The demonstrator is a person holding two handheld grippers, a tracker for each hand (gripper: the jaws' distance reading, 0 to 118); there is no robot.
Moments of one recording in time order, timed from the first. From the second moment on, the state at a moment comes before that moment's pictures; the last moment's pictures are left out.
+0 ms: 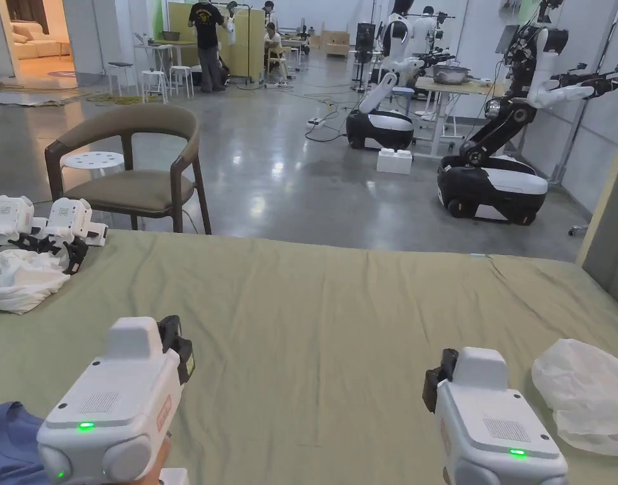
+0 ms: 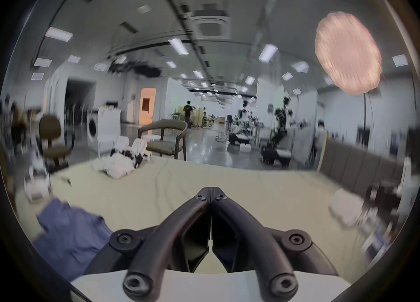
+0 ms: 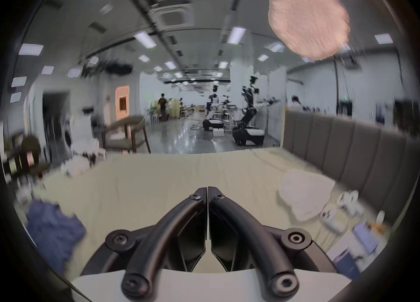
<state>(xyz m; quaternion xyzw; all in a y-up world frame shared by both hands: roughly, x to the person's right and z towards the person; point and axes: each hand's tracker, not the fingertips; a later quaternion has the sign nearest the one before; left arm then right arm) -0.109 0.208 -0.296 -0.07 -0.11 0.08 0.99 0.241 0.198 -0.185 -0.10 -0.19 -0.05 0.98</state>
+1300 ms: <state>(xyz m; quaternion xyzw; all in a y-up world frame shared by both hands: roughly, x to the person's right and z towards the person) -0.365 0.093 -0.338 -0.48 0.01 0.00 0.88 0.211 0.164 -0.209 -0.18 -0.13 0.01 0.97</state>
